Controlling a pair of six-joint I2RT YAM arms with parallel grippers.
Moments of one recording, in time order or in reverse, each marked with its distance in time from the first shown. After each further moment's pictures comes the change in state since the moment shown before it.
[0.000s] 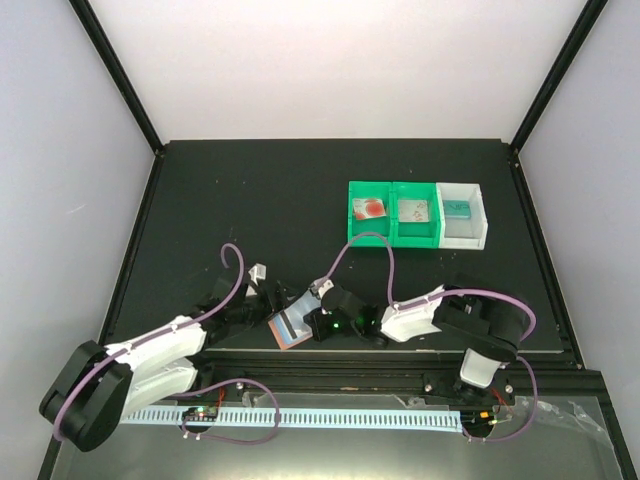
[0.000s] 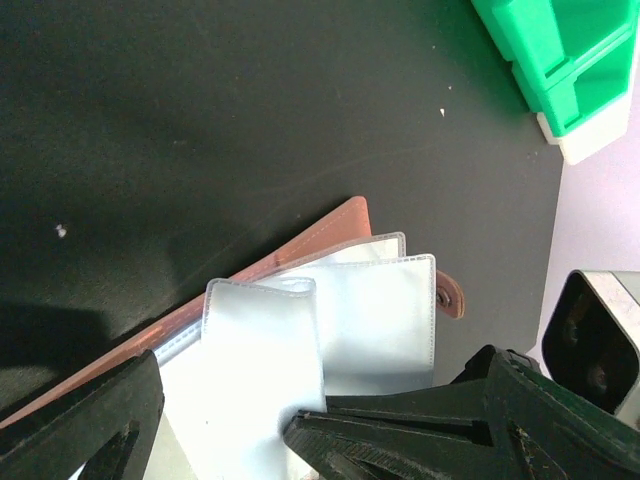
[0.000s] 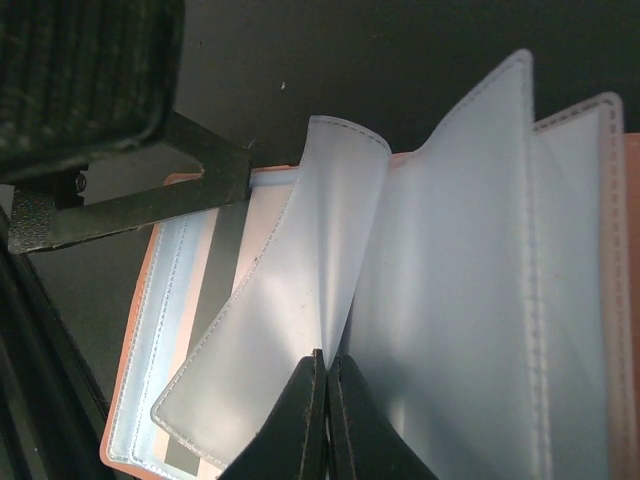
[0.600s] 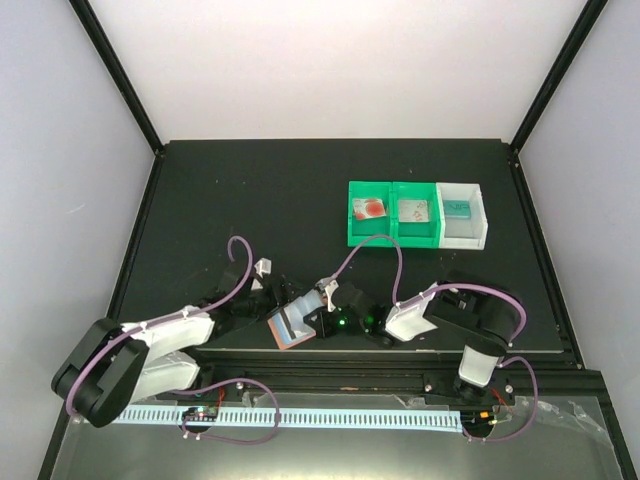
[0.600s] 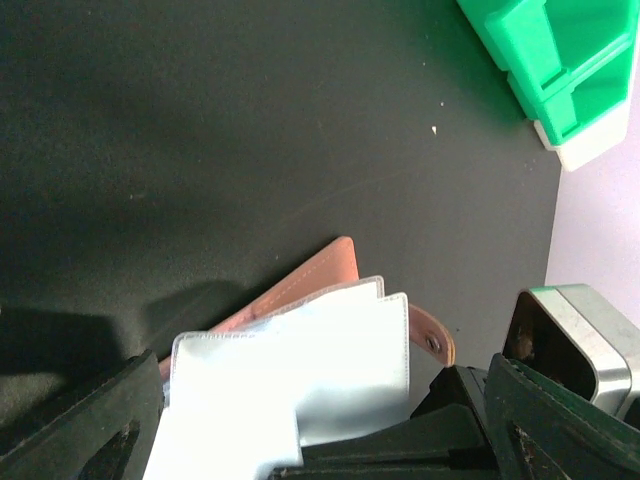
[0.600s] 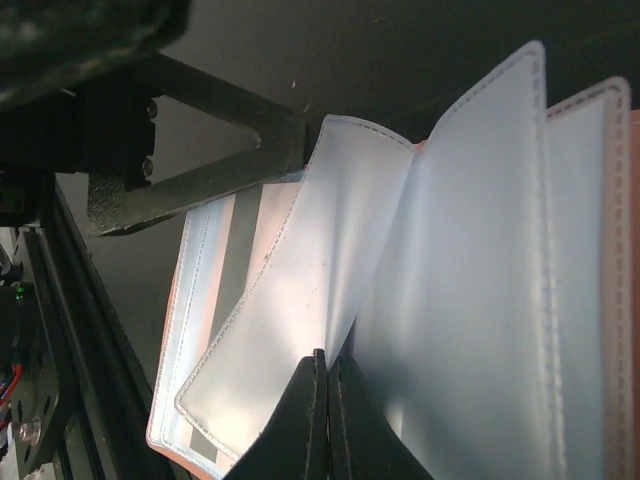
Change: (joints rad) left arm 0.000 0.148 0.040 0.118 0.018 0.004; right arm -0.064 0.040 -0.082 0.215 -0.159 0.110
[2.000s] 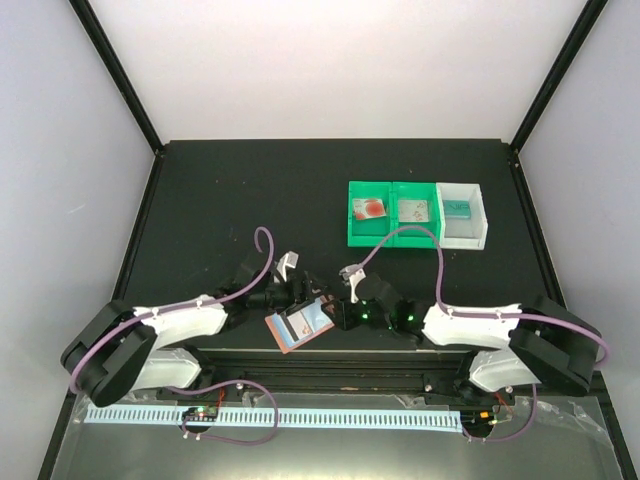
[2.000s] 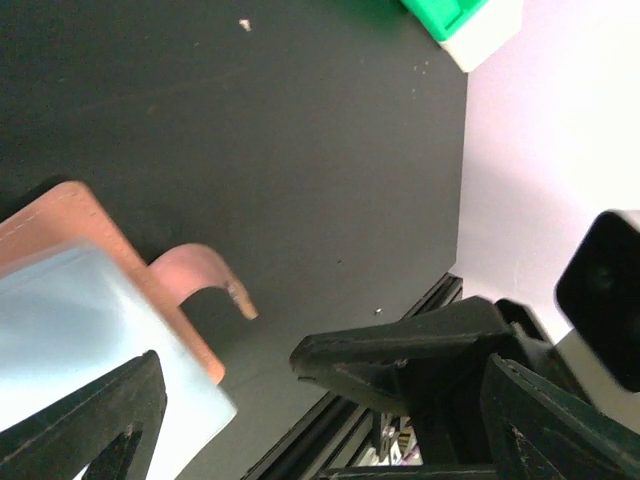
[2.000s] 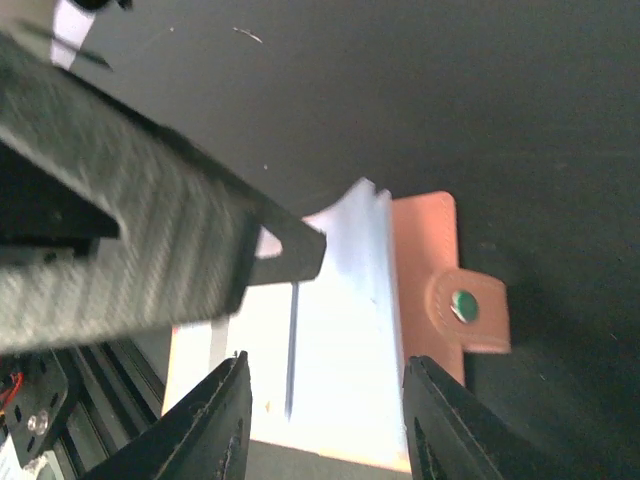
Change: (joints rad) left arm -0.132 0.102 0.113 0.093 0.115 -0.050; right arm -0.049 -0.412 -0.051 -0.356 0.126 -0.097
